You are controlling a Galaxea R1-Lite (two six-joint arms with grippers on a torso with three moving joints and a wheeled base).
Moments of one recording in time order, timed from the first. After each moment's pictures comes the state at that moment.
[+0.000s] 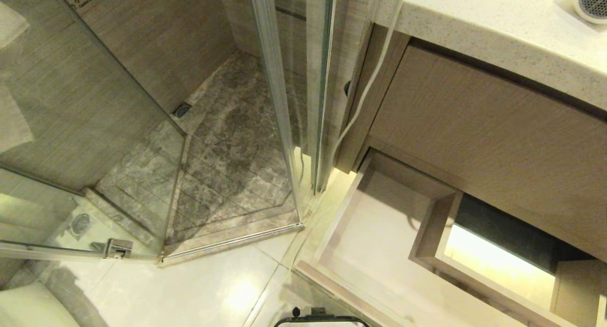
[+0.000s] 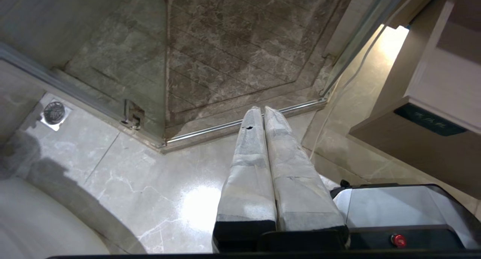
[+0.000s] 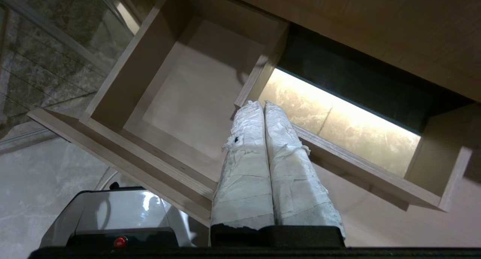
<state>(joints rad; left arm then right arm) 0.00 0.00 0.00 0.01 0.00 0.02 0.00 0.00 0.00 -0.01 -0.01 0.05</state>
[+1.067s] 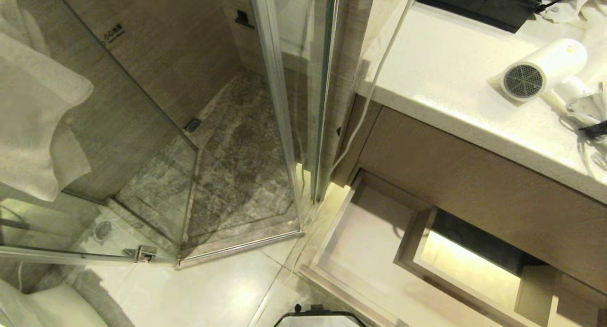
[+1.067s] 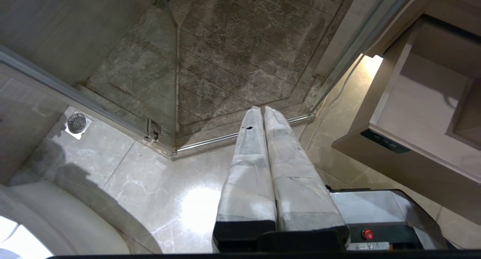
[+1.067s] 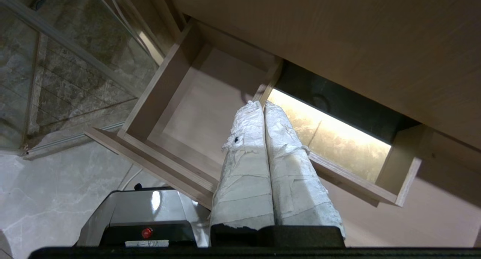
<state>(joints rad) 0.00 0.00 0.00 0.00 0.00 0.01 0.00 0.00 0.00 -0.01 -0.01 0.05</state>
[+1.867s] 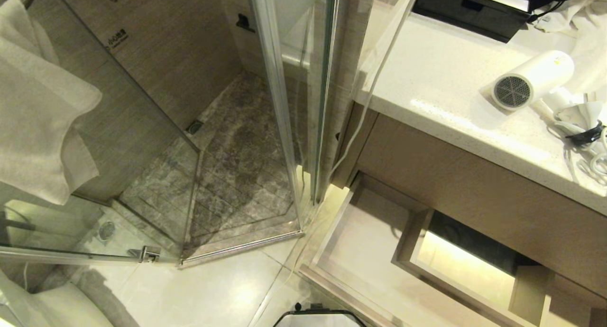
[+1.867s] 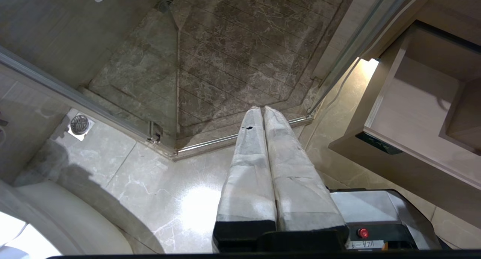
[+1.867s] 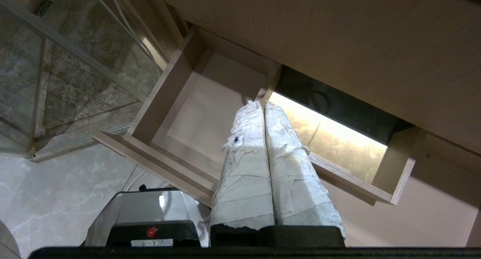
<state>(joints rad) 0.00 0.00 0.00 0.00 0.00 0.01 0.00 0.00 0.00 -0.01 -0.01 0.05</state>
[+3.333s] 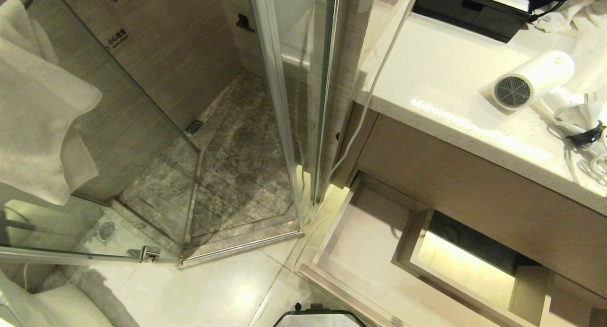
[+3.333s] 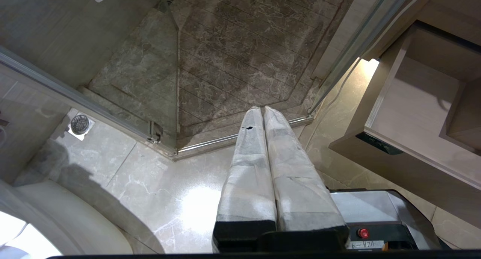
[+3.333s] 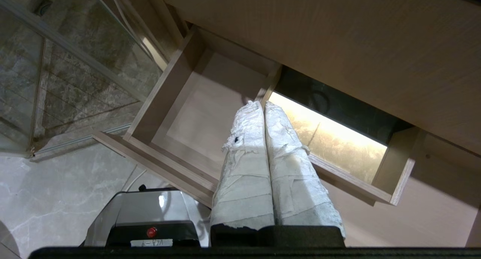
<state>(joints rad) 0.00 0.00 0.00 0.00 0.00 0.01 0.00 0.00 0.00 -0.01 -0.01 0.05</state>
